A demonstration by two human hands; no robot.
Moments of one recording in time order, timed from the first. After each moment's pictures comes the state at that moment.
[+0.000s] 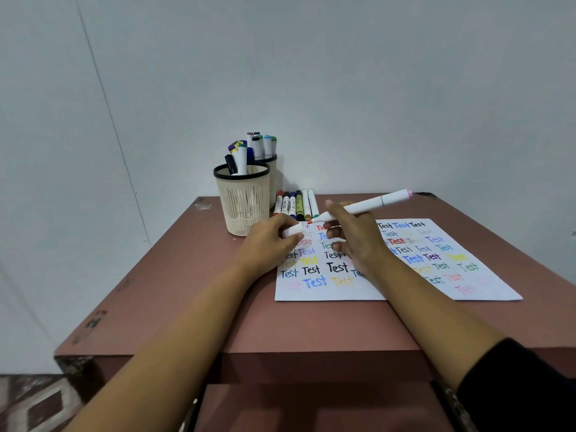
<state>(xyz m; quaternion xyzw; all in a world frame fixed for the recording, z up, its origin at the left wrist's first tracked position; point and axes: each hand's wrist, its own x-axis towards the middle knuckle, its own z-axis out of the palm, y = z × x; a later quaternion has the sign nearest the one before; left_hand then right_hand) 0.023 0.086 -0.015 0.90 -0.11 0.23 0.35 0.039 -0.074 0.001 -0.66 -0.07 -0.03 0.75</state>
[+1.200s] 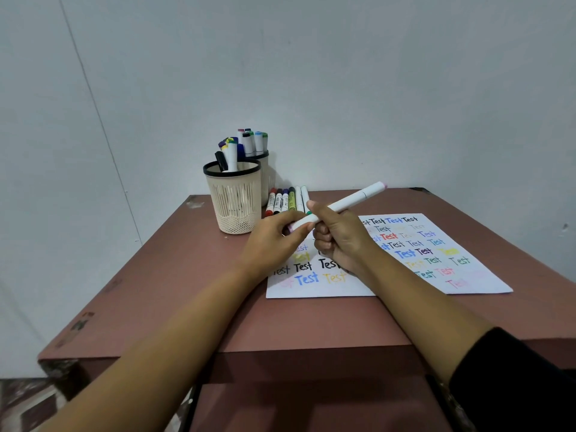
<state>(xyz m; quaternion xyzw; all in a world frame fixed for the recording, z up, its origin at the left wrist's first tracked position) 0.013 0.064 -0.013 0.85 -0.17 0.26 0.42 0.044 -0.067 -0.006 -0.56 -0.08 0.07 0.82</state>
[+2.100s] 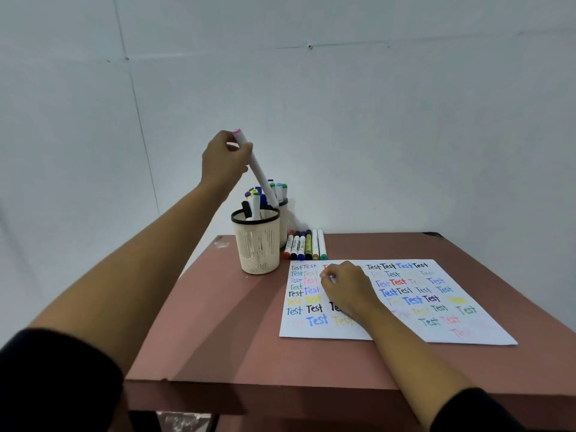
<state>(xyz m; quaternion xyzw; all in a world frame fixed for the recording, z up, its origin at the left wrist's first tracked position) 0.034 0.134 0.156 0.75 -0.01 0.41 0.52 0.050 -0.075 -0.030 -0.93 -0.15 -0.14 0.31</state>
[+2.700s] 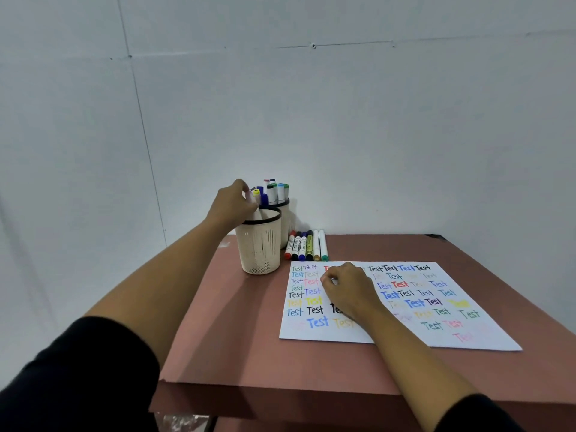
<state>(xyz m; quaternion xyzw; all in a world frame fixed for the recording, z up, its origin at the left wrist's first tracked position) 0.068 0.158 0.093 0.90 0.06 0.30 0.29 0.054 -0.076 -0.030 -0.93 -0.16 -0.14 0.29</state>
